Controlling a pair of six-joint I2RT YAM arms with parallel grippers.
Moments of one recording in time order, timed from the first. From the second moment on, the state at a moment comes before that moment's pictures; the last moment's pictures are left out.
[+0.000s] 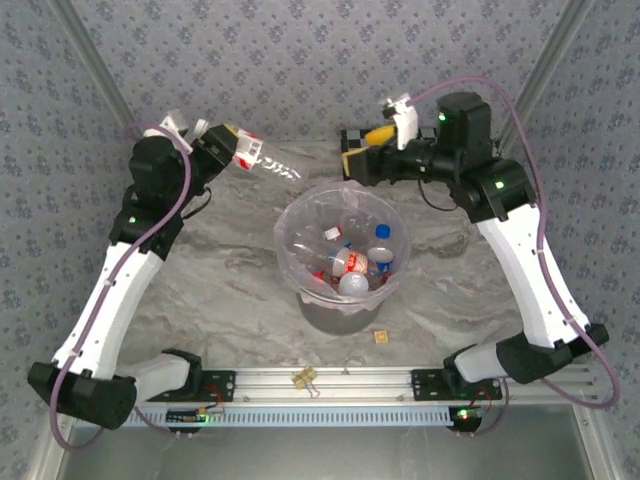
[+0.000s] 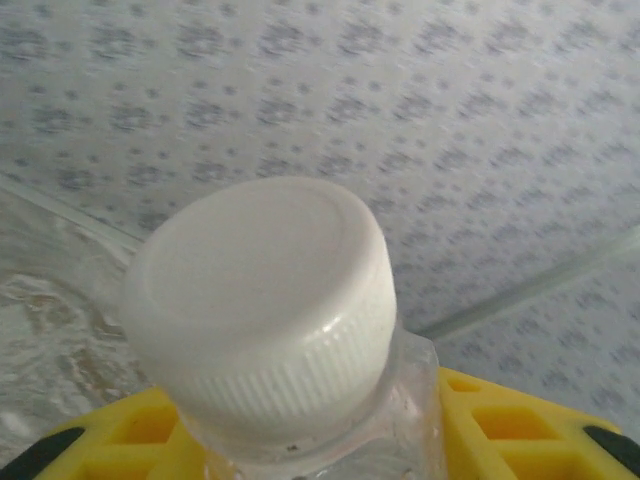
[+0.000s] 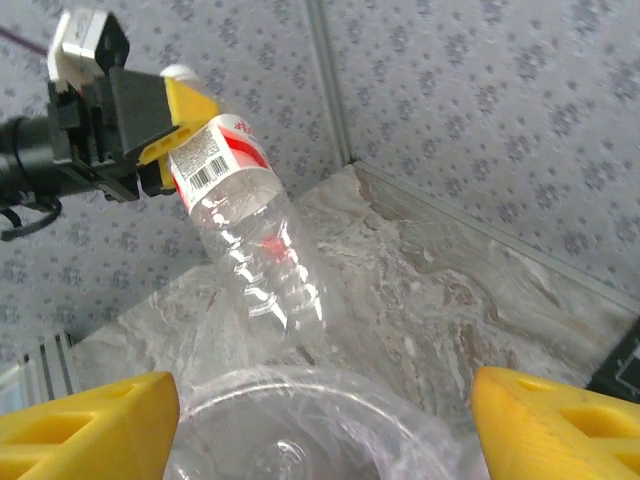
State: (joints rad) left arm -0.32 1.15 1.34 -0.29 0.13 -0.89; right arm 0.47 1.41 1.90 -0.83 -0.49 0.01
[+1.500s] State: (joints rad) left arm -0.70 1.10 1.43 -0.51 0.00 -0.49; right arm 0.56 1.39 1.59 -1.06 -0.41 -0.02
